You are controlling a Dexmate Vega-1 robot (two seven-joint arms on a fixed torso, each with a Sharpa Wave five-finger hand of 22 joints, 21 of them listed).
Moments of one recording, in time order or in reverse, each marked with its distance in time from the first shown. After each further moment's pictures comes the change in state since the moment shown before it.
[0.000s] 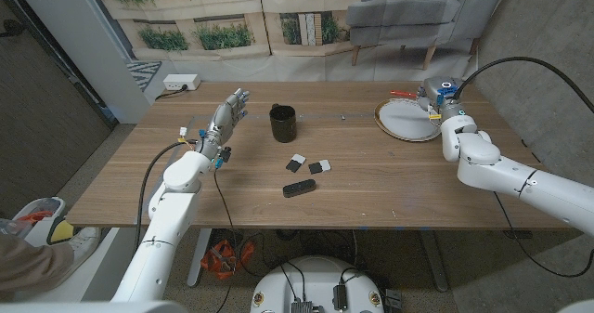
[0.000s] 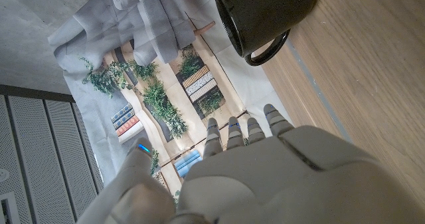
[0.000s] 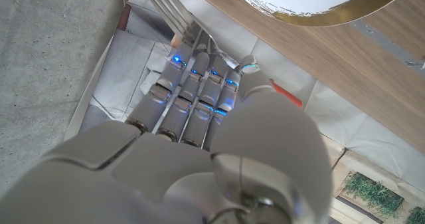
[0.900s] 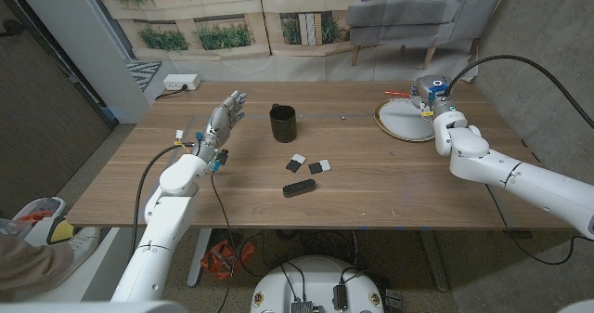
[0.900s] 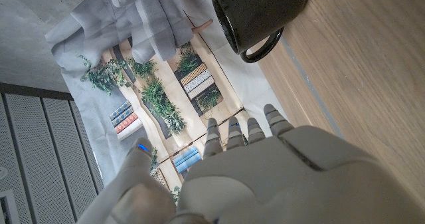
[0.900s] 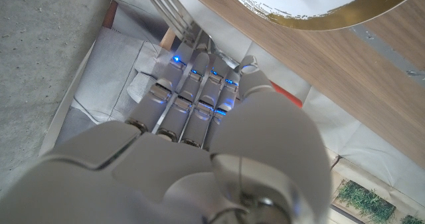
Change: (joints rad) left arm 0.030 0.003 -0.019 -0.021 -0.006 -0.001 0.001; left_hand 0.000 0.000 0.000 0.000 0.000 0.004 -0.004 0.000 0.000 0.004 0.004 0.000 0.000 0.000 0.000 0.000 0.000 0.000 0.000 0.000 0.000; right arm 0.086 0.078 -0.054 0.139 -0.035 0.067 0.025; right_hand 0.005 0.005 -0.008 0.000 0.000 -0.002 -0.002 0.000 0.000 0.000 0.000 0.000 0.005 0.000 0.000 -0.004 0.005 -0.004 0.004 0.008 0.000
